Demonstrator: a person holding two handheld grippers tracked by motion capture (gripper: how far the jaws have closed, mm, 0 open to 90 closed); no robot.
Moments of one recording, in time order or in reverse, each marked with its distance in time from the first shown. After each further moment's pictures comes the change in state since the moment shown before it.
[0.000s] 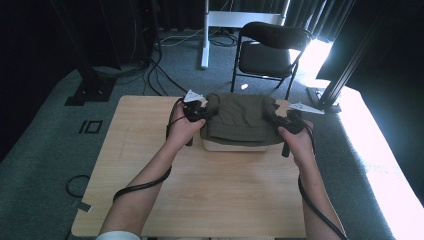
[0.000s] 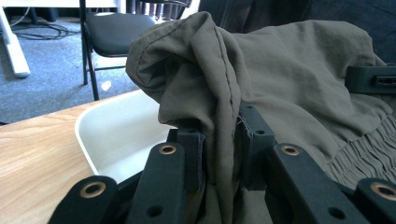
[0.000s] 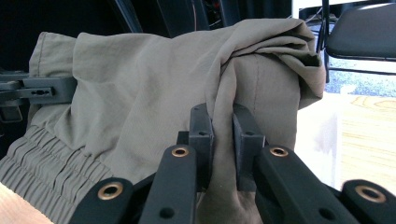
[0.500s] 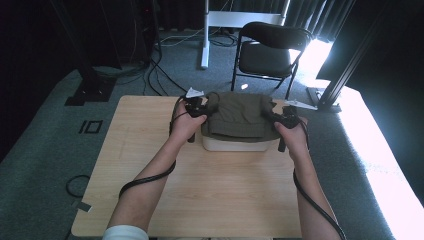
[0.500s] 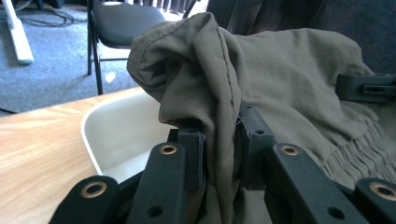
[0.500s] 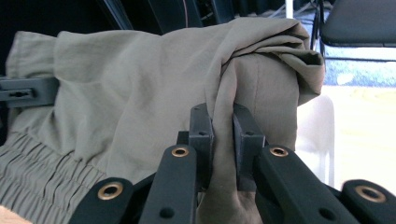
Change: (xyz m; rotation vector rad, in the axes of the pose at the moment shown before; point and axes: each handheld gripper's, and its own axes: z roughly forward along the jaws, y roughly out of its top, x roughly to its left) left arm 0.013 -0.003 0.021 0.028 0.018 -0.053; right arm -0.021 -0.003 0.032 0.030 -0.023 0.042
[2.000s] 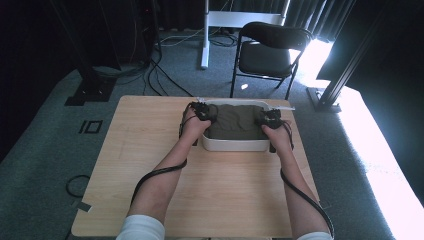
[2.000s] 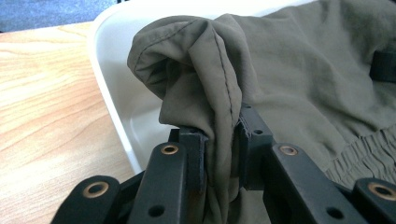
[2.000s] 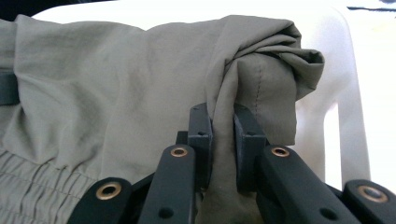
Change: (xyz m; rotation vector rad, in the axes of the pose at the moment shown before) left arm 0.029 -0.034 0.070 0.233 0.150 -0.032; right arm -0.026 -0.033 0.075 0.183 -0.158 -0.006
